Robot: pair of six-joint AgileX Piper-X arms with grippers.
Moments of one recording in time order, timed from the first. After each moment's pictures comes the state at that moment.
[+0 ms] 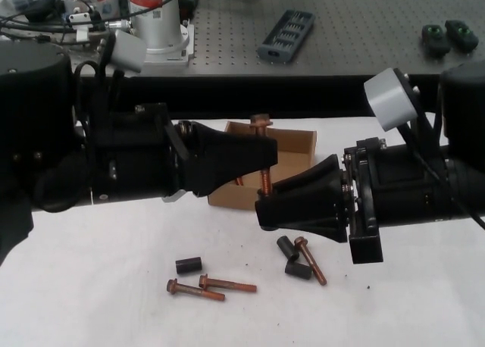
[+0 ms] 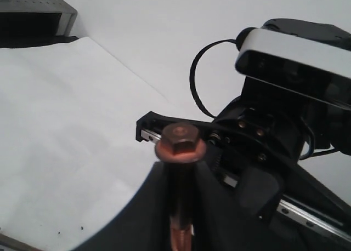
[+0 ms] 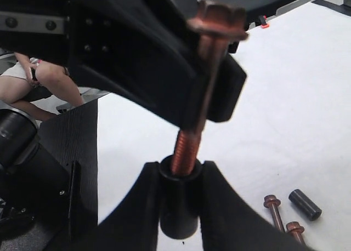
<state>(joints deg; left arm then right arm) -28.5 70.3 -40.0 -12.3 45.6 -25.8 37.0 72.0 -40.7 0.0 -48.5 0.4</state>
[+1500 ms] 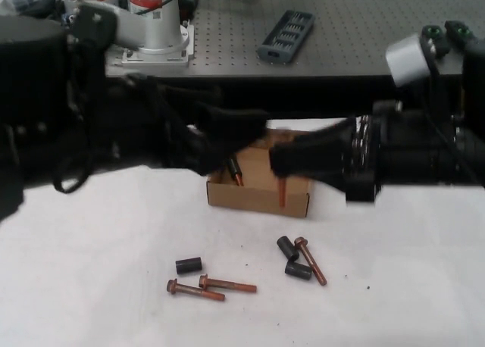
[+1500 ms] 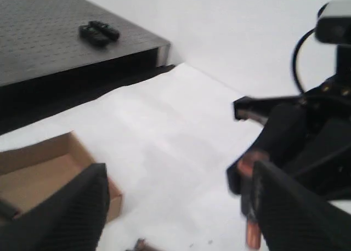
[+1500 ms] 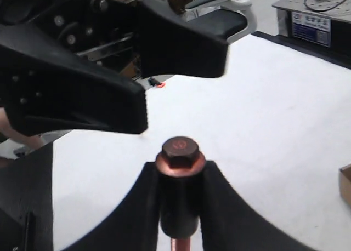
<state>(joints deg) -21.6 70.3 -44.1 6.0 29.3 -5.8 35.4 72.0 -40.7 -5.8 -44.9 4.5</state>
